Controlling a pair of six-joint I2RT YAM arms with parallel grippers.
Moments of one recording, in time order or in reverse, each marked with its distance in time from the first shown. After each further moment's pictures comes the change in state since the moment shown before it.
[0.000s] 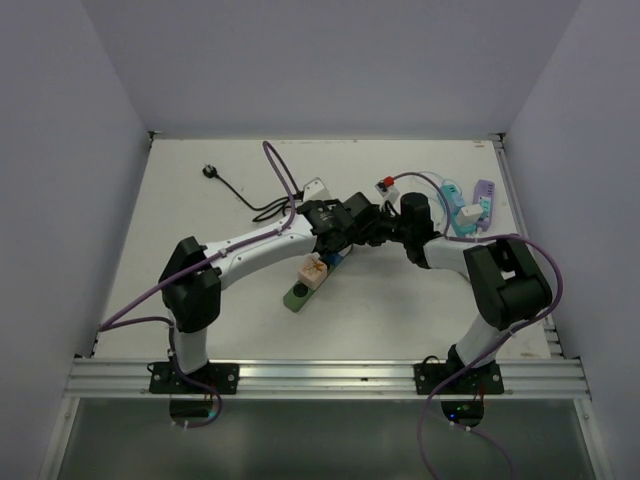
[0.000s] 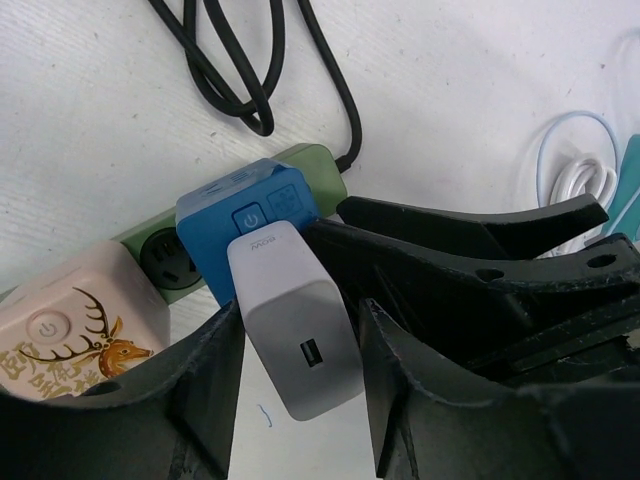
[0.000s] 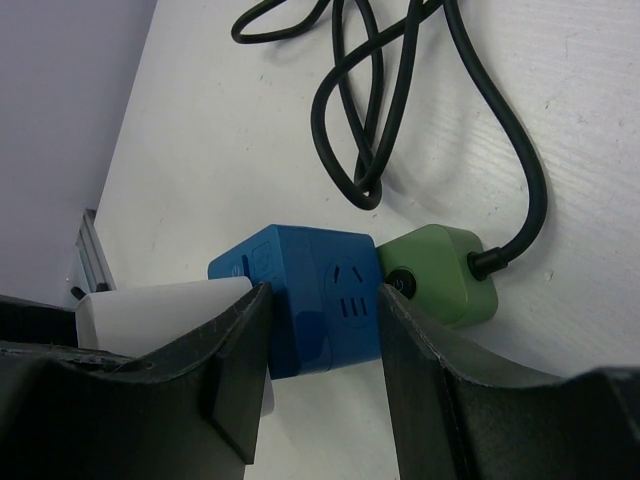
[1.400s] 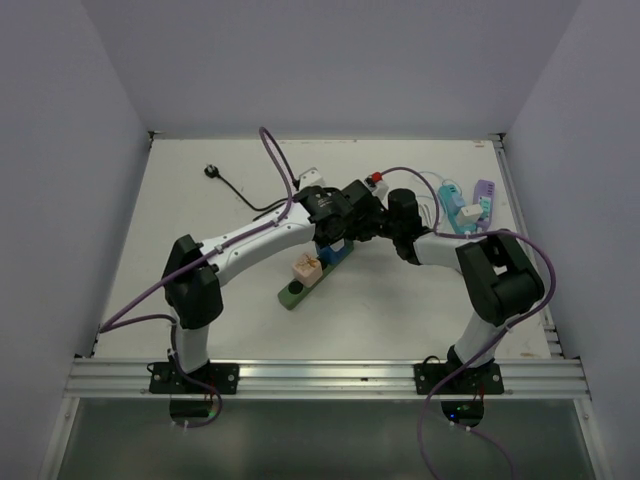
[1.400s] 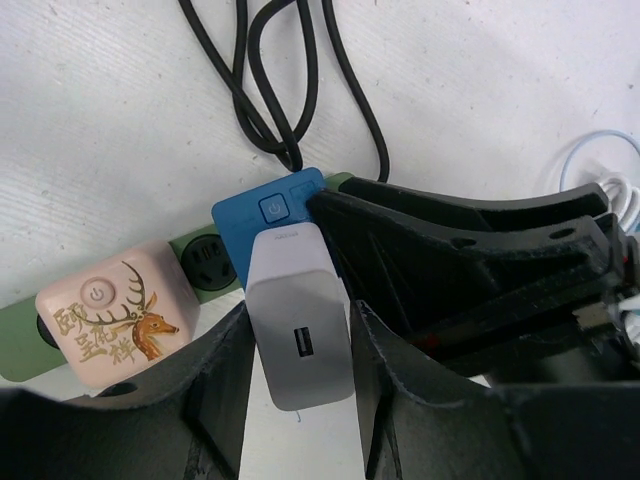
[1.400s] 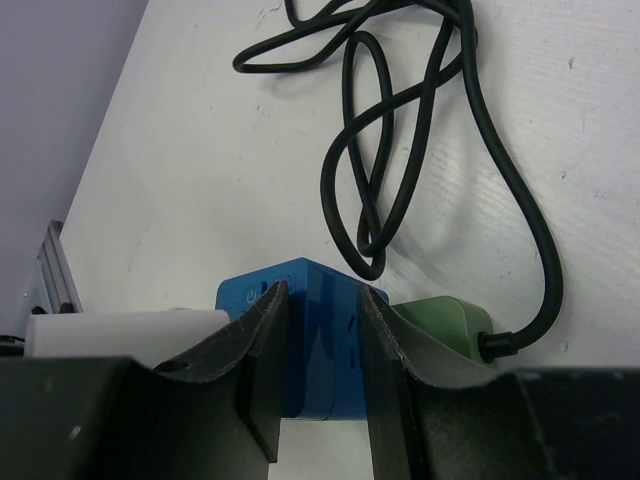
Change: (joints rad) left arm 0.026 0.031 0.138 -0.180 -0.007 0.019; right arm 0.068 0.045 0.071 -0.013 0.102 -0.055
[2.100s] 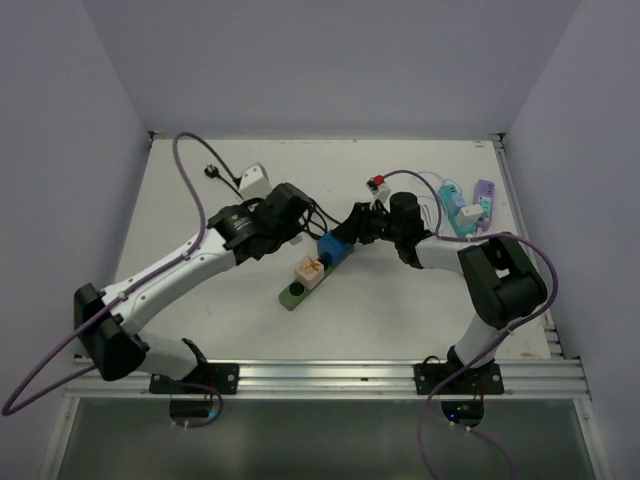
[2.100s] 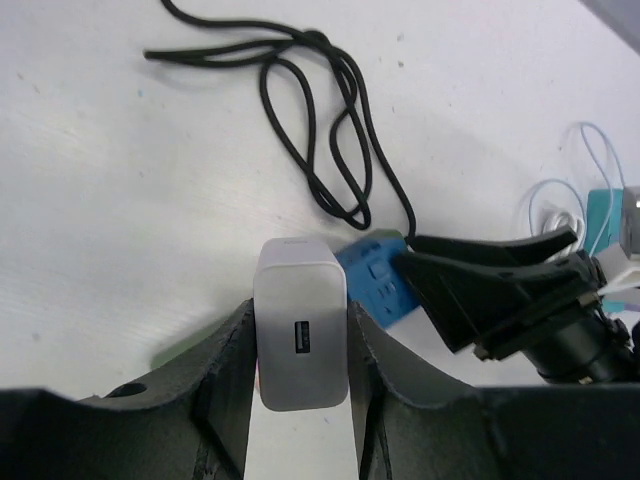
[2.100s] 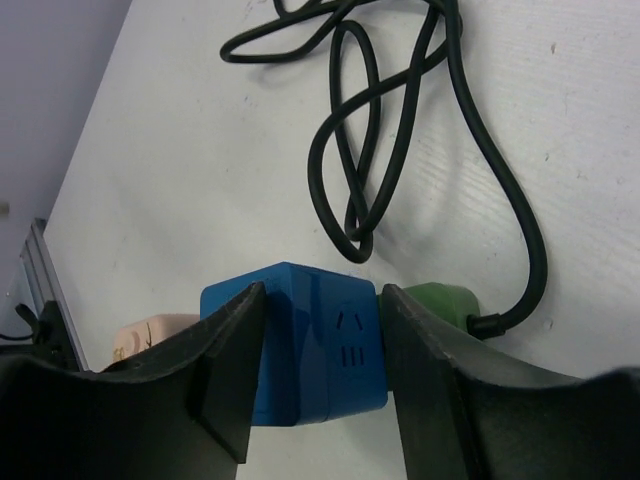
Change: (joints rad) left arm 0.084 -0.449 -0.351 0.166 -0.035 0.215; right arm 0.003 -0.021 -0.037 0.044 0.021 -0.008
